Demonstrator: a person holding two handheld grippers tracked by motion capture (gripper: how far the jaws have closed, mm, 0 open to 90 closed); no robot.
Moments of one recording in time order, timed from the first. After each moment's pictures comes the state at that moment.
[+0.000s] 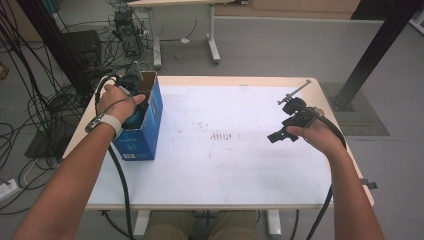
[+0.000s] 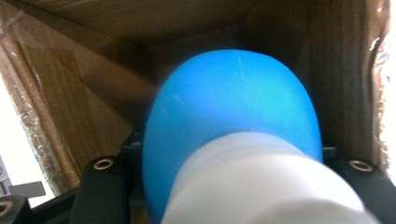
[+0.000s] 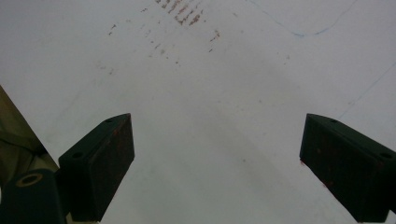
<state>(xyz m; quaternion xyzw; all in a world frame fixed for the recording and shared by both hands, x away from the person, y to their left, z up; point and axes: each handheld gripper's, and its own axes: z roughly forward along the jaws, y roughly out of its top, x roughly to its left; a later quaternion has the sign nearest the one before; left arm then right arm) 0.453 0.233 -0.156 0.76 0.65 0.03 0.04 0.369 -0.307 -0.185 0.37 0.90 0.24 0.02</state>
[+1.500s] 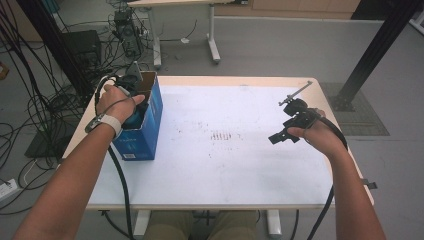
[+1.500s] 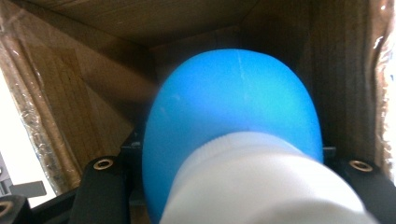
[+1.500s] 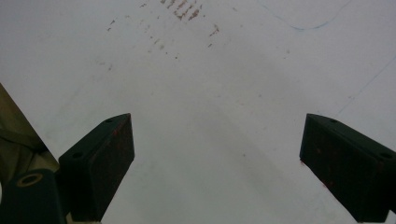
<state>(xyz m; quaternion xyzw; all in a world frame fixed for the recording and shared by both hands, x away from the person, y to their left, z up) 0.452 0.233 -0.157 0.76 0.65 0.03 0.04 0.366 -0.311 -0.185 0.37 0.90 0.24 0.02</state>
